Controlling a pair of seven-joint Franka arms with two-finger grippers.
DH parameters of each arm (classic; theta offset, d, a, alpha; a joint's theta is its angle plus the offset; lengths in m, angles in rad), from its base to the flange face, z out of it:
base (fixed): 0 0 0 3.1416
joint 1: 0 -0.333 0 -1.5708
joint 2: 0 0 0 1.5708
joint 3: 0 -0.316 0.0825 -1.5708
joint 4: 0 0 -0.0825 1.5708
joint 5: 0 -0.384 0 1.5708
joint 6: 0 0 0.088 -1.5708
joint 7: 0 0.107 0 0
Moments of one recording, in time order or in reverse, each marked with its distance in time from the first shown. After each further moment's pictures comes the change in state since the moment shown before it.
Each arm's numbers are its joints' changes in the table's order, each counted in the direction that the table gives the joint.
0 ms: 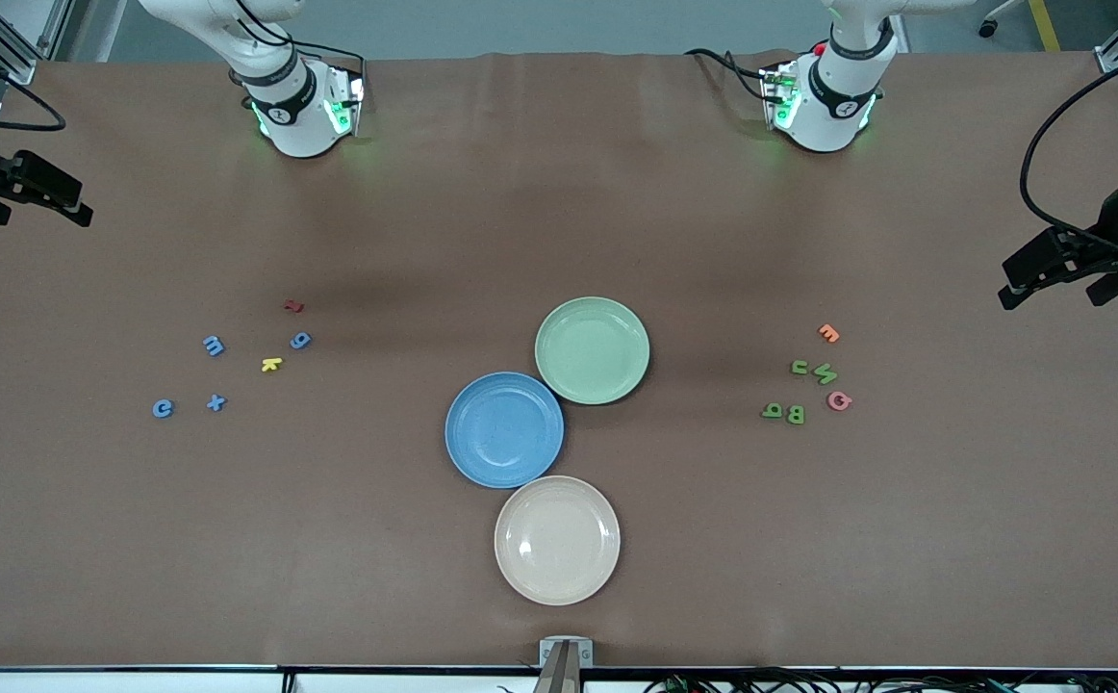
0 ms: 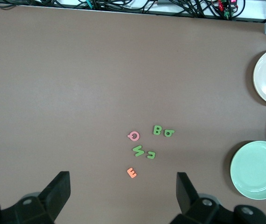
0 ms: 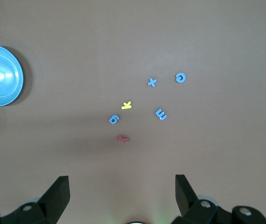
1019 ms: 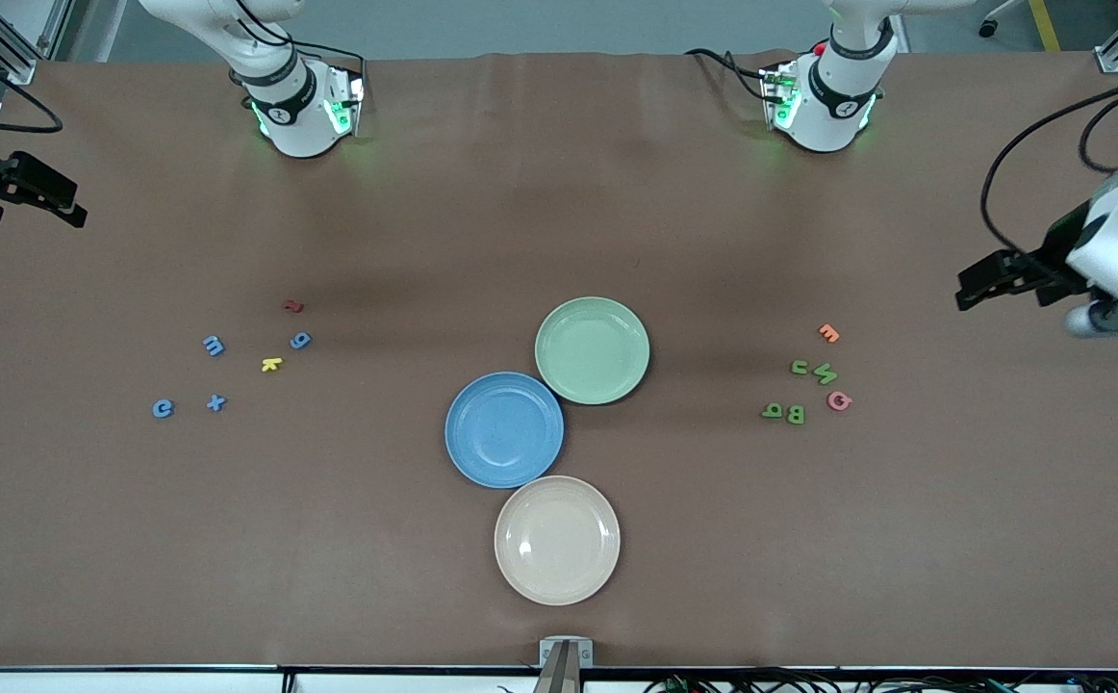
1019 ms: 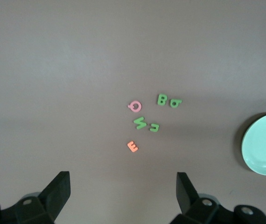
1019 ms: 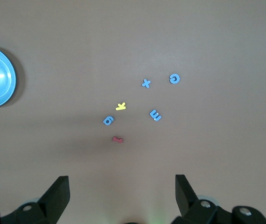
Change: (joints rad) left arm 0.012 -0.074 0.009 -0.083 0.001 0.056 -0.019; right arm 0.002 -0.011 0.001 0.002 0.026 -0.012 0.000
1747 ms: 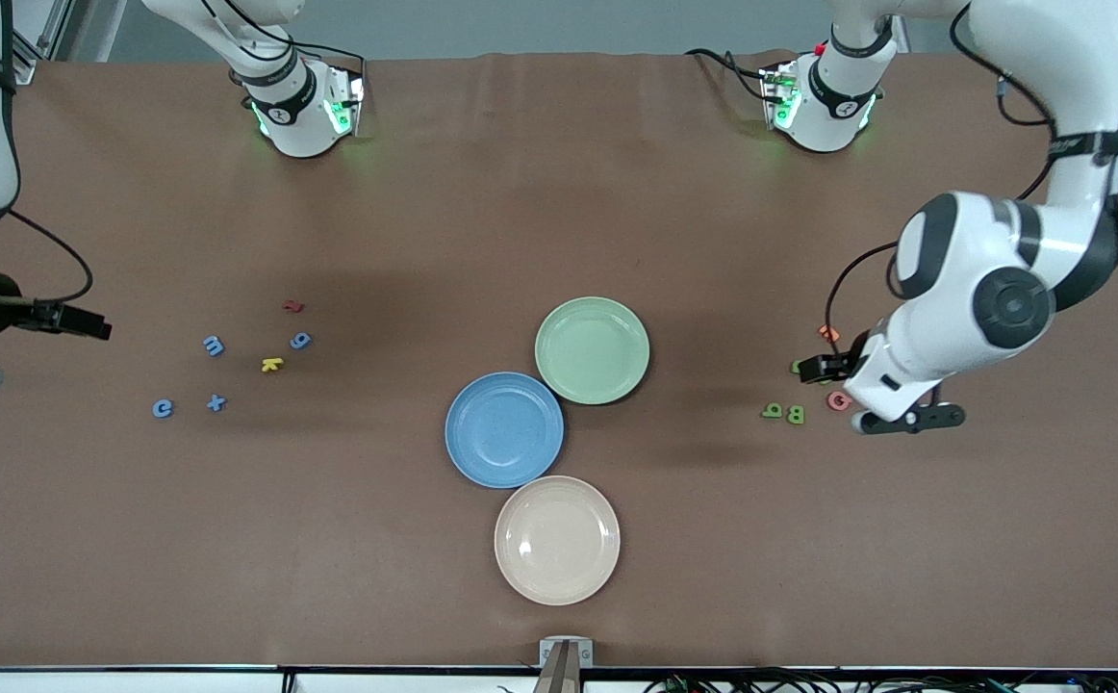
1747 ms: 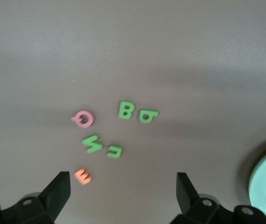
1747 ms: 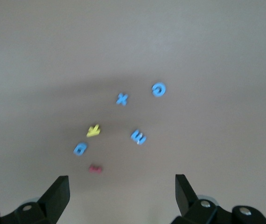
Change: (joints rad) left arm 0.149 -0.289 0.014 -0.103 -0.005 -0.334 -0.184; right arm 0.105 -0.343 0.009 0.039 0.013 -0.207 -0.006
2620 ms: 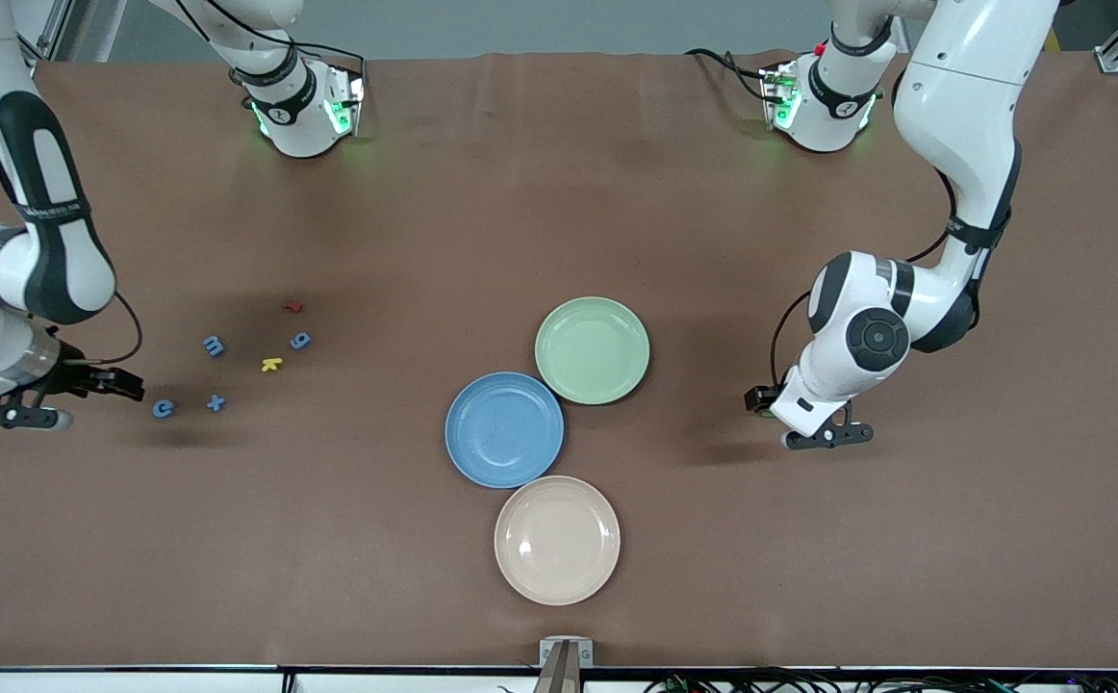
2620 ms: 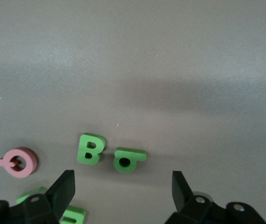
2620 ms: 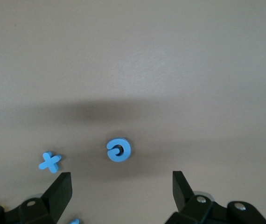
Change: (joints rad) left arm 0.047 -0.169 -0.001 -0.146 -0.056 -0.400 -0.096; right arm 0.127 -0.212 -0.005 -0.323 -0.001 -0.701 -0.206
